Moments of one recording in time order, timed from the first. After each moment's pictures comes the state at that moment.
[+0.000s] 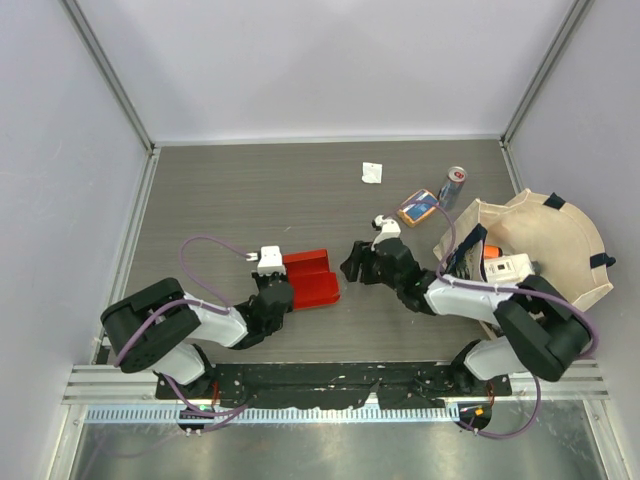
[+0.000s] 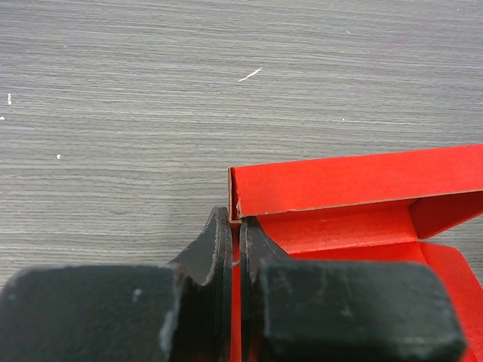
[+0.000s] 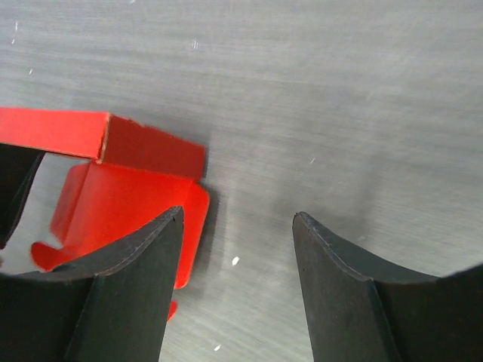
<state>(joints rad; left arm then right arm) -0.98 1.50 0.29 0.81 -0.93 -0.43 0.74 1.37 0.50 0.37 0.16 0.52</state>
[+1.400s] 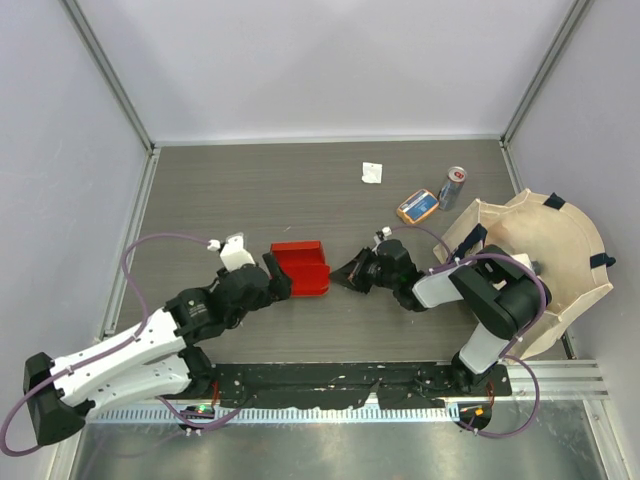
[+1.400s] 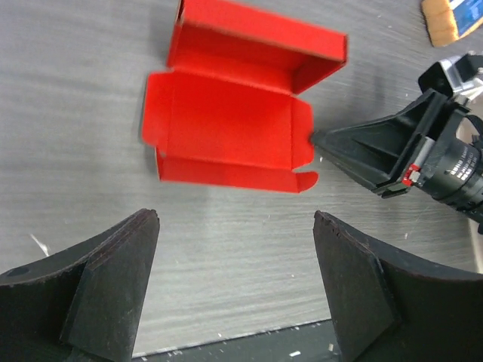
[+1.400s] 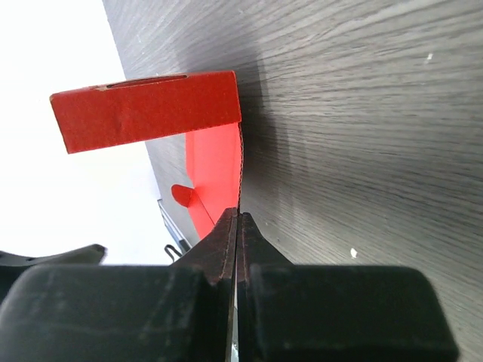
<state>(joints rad) -0.97 0.82 0.68 -0.56 -0.53 -0.96 0.63 1.67 0.47 0.70 -0.32 1.27</state>
